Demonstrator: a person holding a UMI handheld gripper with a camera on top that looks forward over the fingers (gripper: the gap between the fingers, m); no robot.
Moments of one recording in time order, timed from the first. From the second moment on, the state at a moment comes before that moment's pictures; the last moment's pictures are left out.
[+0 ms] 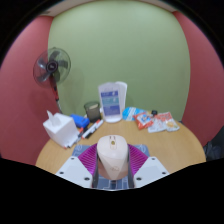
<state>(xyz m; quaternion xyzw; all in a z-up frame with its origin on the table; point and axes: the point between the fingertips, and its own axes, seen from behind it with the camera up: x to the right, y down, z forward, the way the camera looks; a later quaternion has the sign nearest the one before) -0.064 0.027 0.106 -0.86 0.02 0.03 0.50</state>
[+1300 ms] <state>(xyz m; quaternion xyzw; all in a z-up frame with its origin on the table) -0.157 -0.320 0.224 -0.87 0.01 -0.05 0.48</state>
